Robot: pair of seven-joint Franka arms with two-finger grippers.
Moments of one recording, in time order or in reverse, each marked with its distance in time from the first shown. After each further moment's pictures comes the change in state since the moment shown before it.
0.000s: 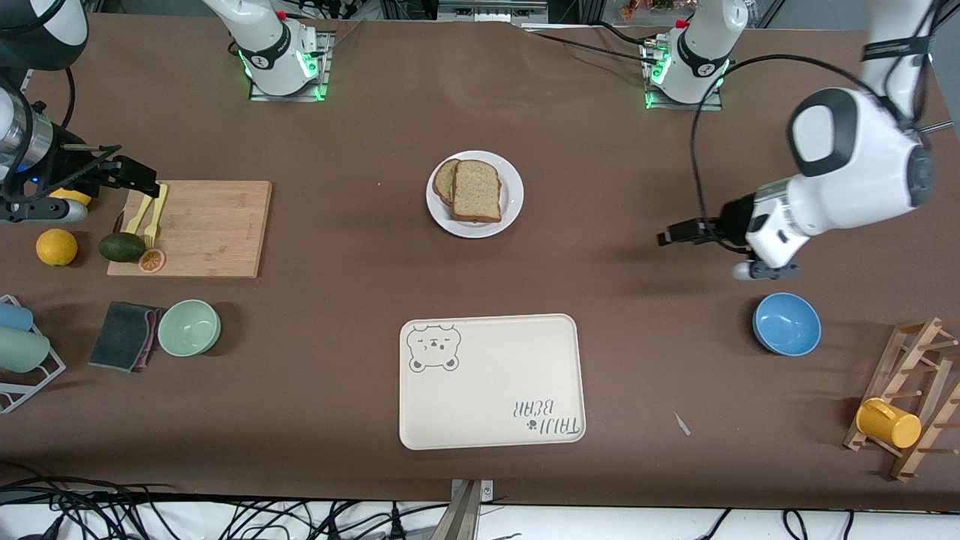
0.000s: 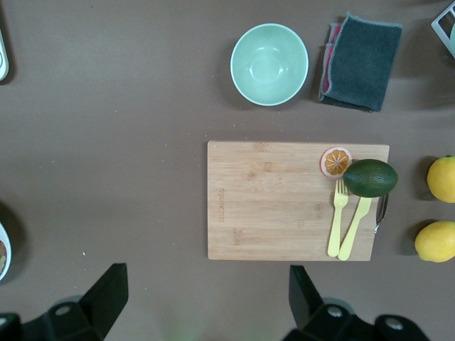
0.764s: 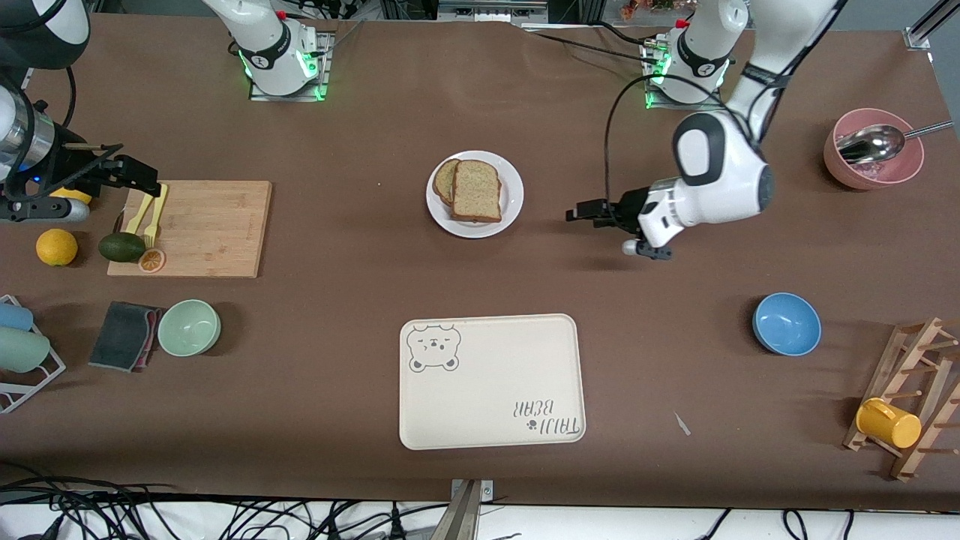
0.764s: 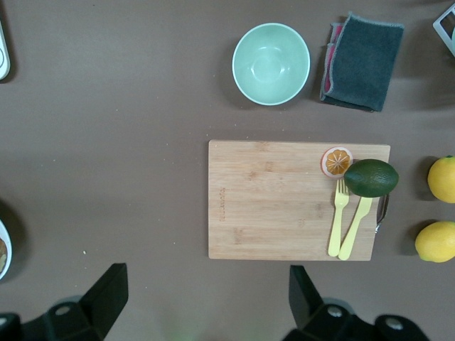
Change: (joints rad) left arm -0.161 0.156 -0.114 -0.198 -0.473 0.274 0.393; right arm 0.000 0.000 0.002 0.000 0.000 -0.002 -0.001
